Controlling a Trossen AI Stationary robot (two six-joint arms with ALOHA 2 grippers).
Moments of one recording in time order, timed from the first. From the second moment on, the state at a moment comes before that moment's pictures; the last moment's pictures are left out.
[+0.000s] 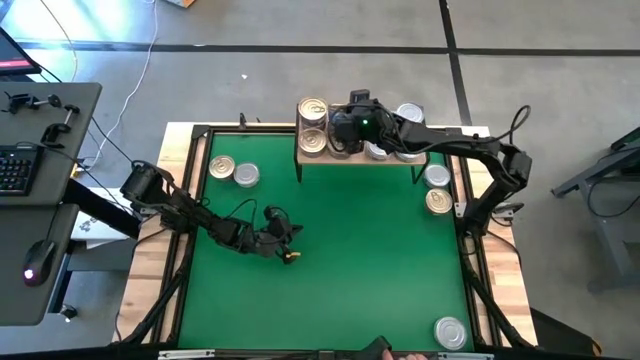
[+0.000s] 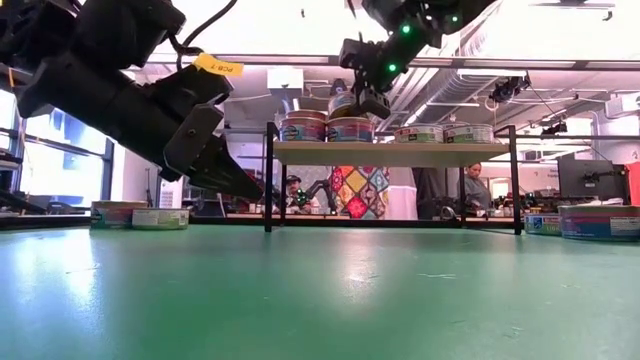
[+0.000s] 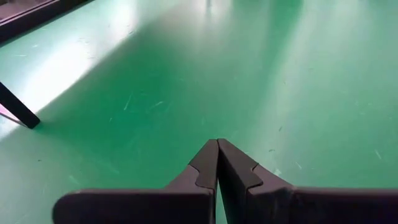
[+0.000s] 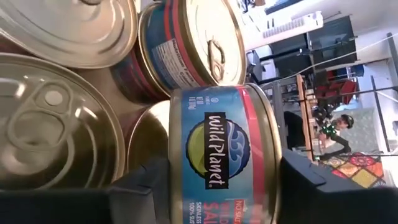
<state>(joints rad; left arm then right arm) -0.35 1.70 0.53 0.52 -0.70 -0.41 -0.42 1.66 1.33 -0.16 0.44 -0.97</state>
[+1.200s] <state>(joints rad) -0.35 1.70 0.53 0.52 -0.69 -0.41 -0.30 1.66 1.61 -0.57 0.43 -0.74</state>
